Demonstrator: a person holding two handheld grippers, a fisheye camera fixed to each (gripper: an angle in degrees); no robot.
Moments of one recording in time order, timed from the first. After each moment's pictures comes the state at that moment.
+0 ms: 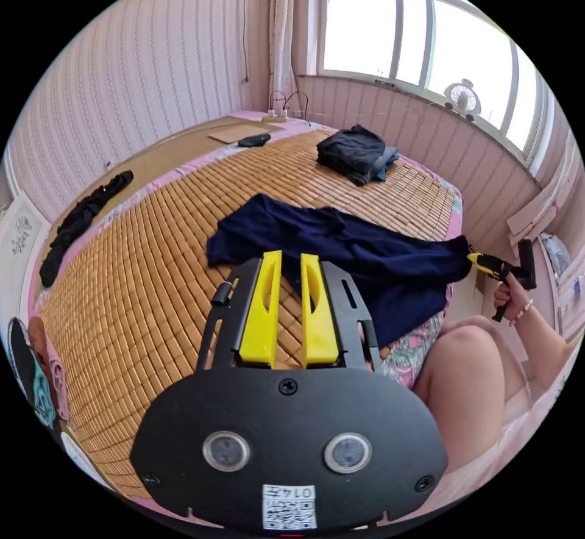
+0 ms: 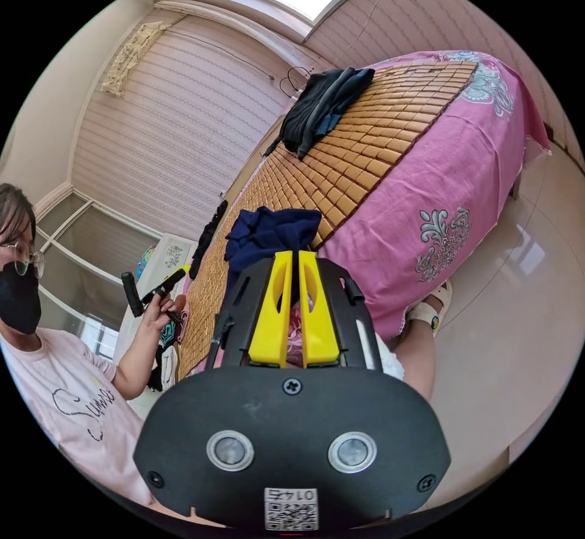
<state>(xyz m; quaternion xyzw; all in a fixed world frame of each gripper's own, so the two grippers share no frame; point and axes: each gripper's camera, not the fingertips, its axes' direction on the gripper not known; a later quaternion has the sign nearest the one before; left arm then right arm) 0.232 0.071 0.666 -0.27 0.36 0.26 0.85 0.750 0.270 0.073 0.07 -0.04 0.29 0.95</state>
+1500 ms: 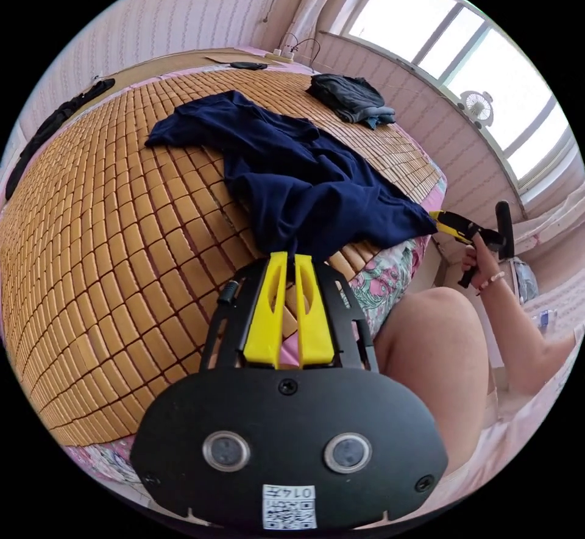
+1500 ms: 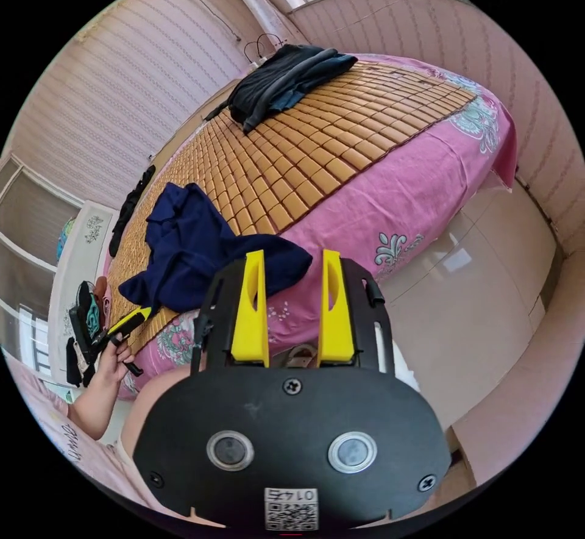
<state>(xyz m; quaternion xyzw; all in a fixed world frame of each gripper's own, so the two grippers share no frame) 0.160 0.120 0.607 -0.40 0.39 0.18 0.81 0.716 0.178 0.119 -0.04 0.15 0.27 0.95</state>
